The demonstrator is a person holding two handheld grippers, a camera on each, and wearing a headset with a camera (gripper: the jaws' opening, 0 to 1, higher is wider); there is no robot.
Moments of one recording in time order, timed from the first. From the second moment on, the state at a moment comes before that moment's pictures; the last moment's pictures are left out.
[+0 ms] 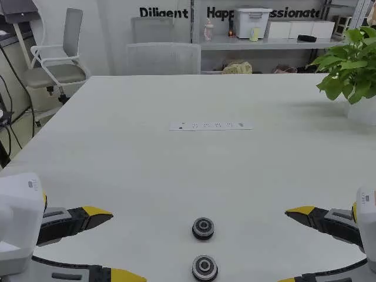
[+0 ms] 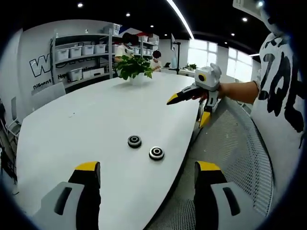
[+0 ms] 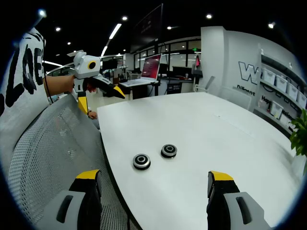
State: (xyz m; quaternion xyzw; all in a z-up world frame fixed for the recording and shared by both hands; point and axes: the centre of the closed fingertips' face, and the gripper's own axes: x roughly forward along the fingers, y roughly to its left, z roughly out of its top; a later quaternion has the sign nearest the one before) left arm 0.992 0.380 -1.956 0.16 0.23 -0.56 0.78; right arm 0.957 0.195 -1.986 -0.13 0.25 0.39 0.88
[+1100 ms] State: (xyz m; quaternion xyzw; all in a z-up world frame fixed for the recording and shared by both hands) left arm 0.992 0.385 -1.958 0.16 0.24 -0.55 0.78; right arm 0.958 0.195 -1.988 -0.14 0.25 0.39 0.87
